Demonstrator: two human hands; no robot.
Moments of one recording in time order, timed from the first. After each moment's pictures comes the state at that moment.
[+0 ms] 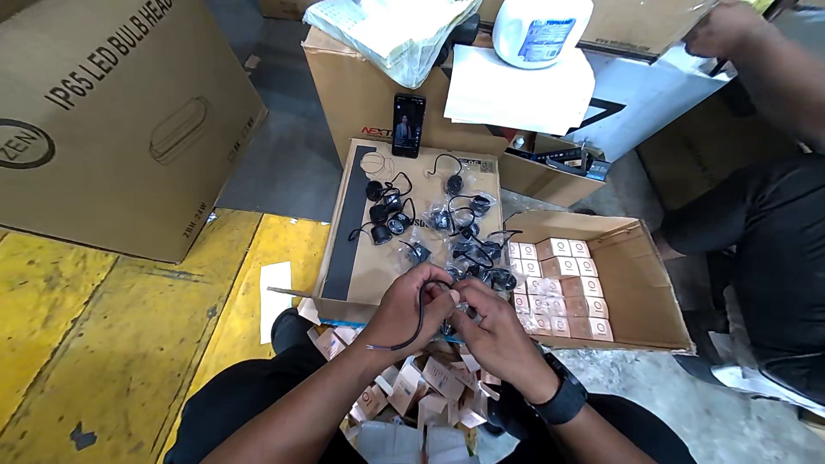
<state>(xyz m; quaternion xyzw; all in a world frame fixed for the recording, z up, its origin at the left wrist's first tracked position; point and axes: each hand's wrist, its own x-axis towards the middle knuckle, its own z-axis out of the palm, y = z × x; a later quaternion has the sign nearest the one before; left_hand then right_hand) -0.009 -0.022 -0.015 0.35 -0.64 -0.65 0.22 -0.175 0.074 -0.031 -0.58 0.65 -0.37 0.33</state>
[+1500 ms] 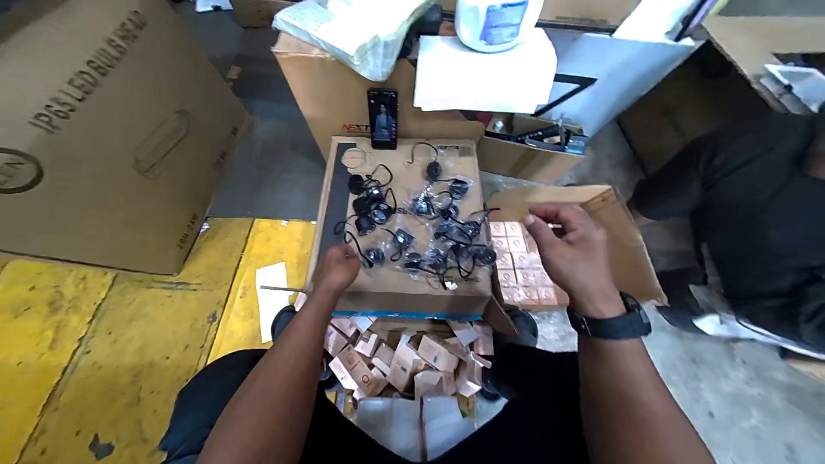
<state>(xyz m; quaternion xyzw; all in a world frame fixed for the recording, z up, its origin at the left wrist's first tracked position) 0.024 -0.096 -0.096 0.63 -0.68 -0.38 0.00 -0.286 0.090 0.022 -0.45 0.78 -0.42 0.13</state>
